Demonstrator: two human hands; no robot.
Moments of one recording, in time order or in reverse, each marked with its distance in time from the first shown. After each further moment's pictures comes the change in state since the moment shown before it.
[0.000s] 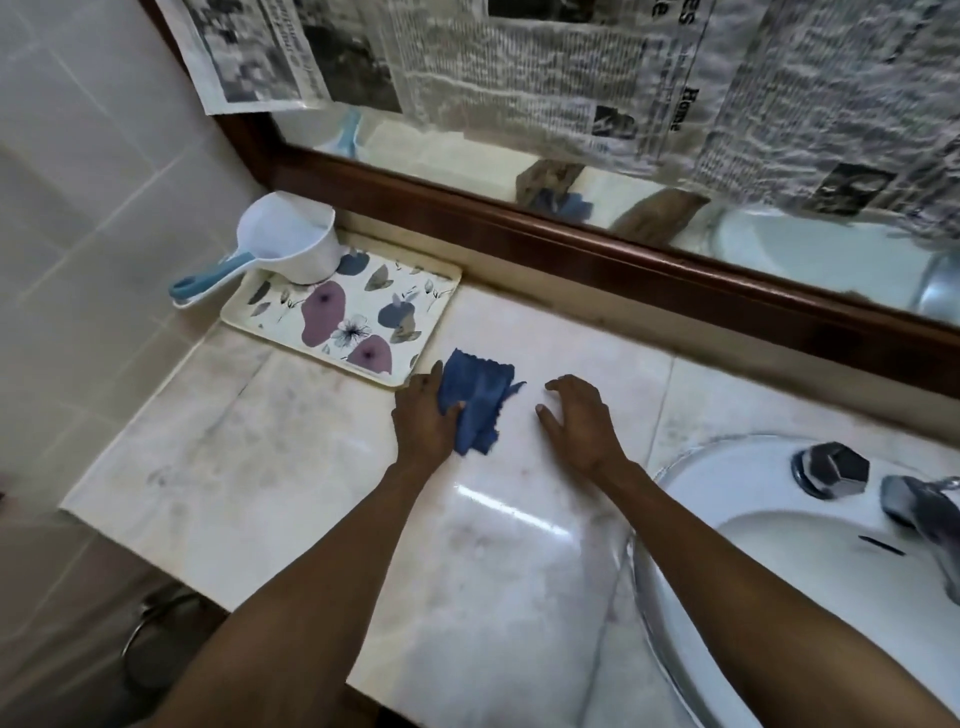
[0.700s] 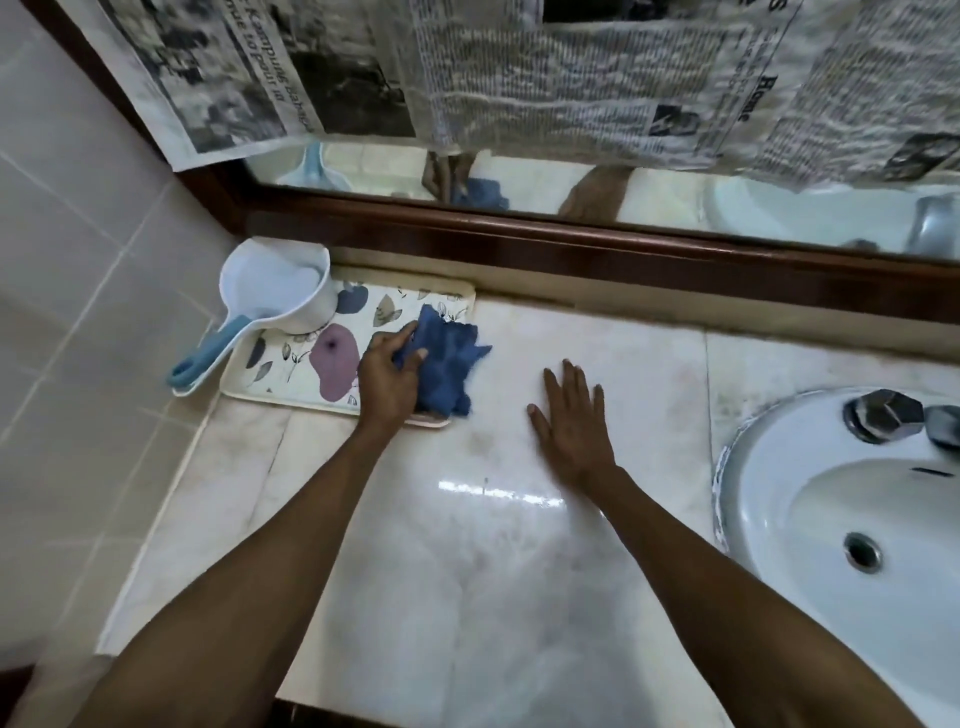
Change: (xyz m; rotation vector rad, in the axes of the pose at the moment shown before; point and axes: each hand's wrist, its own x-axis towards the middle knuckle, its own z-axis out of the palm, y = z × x) left_hand 0.140 -0.065 -0.071 -0.344 -0.098 -0.022; right_hand 0.029 -0.071 0.079 -0.229 0.068 0.174
